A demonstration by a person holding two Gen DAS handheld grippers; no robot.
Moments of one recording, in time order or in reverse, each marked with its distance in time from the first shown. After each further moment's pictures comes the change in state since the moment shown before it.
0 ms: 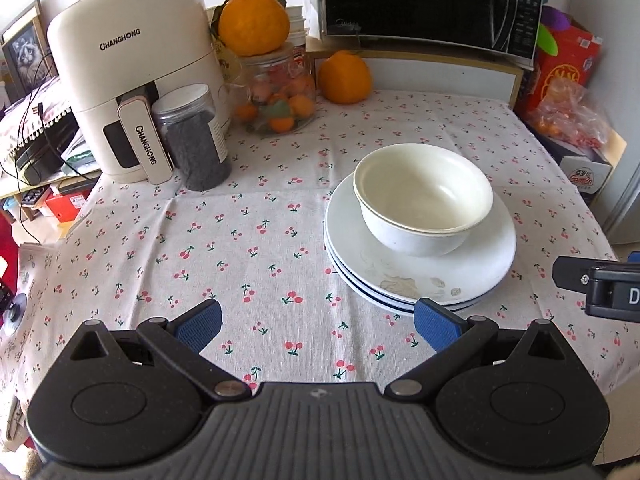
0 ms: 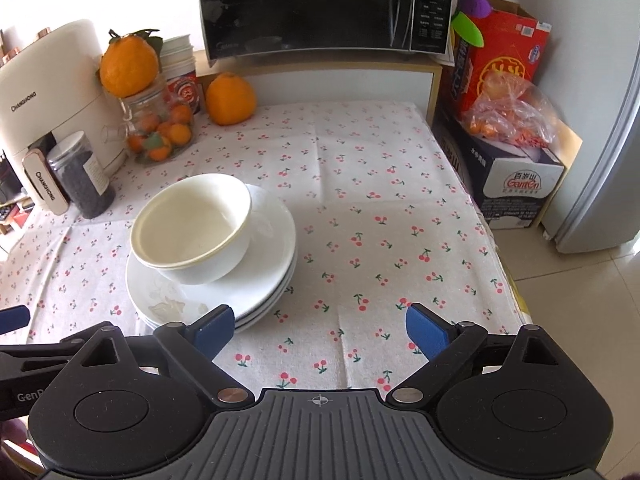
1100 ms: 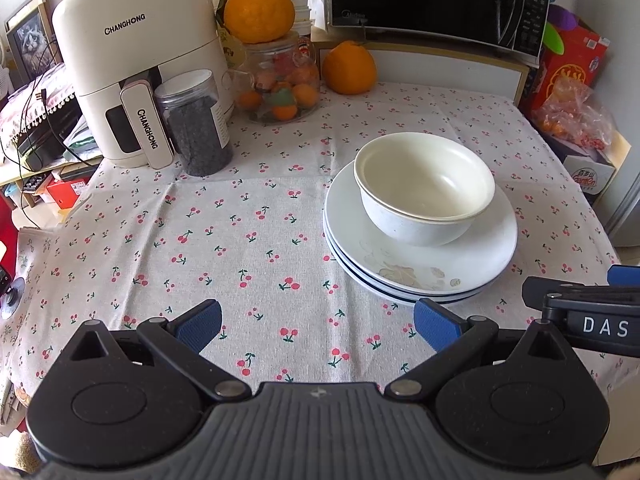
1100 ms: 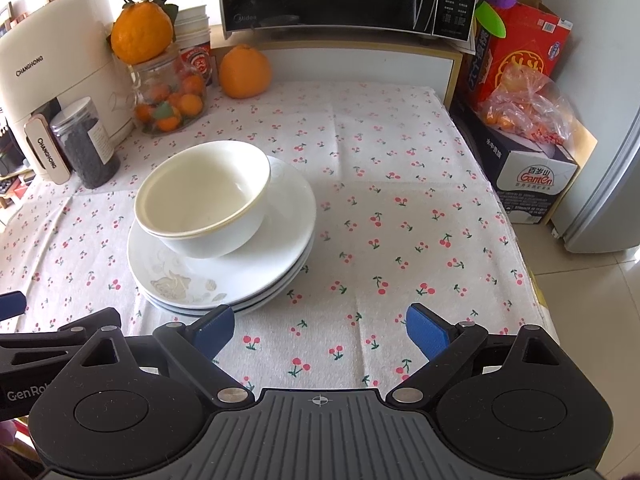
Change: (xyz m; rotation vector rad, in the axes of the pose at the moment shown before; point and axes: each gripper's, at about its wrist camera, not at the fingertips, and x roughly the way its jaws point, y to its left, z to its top) left arm 0.001 -0.002 -0.004 -0.021 0.021 0.004; right arm 0.016 0.014 -0.009 -0.043 0.053 0.008
